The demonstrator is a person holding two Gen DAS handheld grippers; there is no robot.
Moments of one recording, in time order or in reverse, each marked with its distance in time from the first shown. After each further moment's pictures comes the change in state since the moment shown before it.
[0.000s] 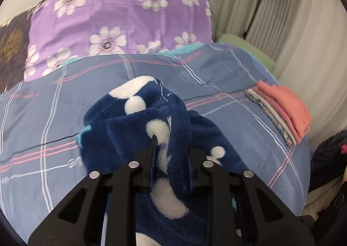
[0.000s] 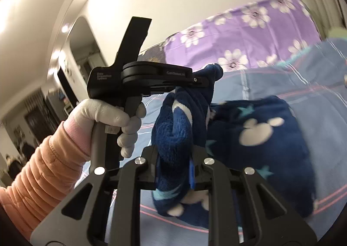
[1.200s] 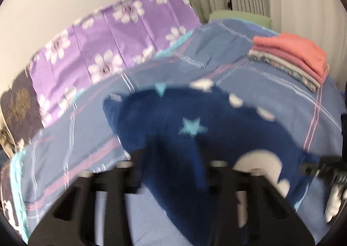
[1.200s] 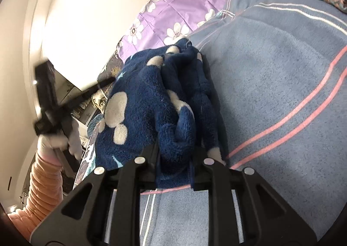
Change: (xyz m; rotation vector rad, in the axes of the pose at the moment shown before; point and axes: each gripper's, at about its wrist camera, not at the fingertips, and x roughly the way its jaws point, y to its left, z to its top) left arm 0.021 -0.058 -0.050 0.323 0.003 0.197; right arm -0.052 -0.150 -0.072 0.419 0.049 -0.041
